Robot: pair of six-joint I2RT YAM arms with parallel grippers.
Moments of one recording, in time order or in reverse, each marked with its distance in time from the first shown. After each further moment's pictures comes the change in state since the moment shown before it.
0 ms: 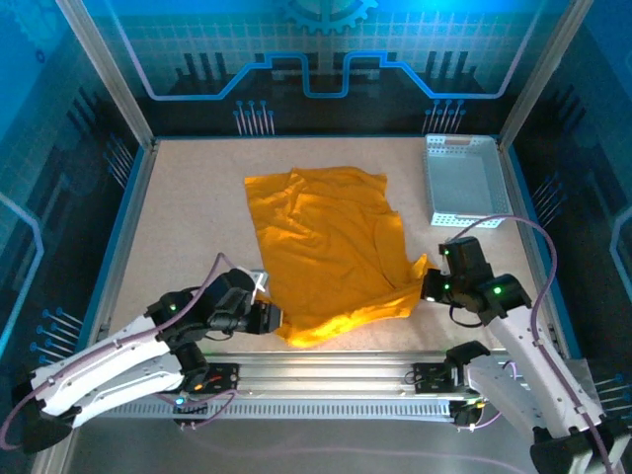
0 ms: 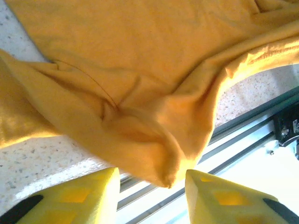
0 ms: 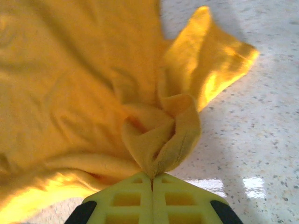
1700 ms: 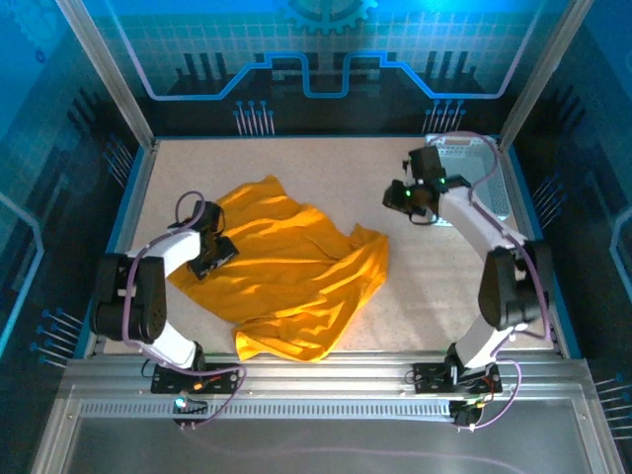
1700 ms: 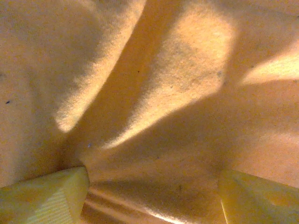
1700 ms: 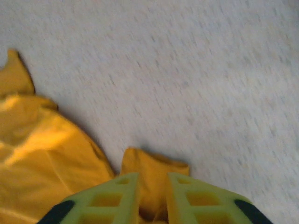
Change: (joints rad) left arm 0.876 0.848 0.180 0.281 -0.152 0.054; right arm -0.043 0.954 0.626 0.412 -0.122 -0.071
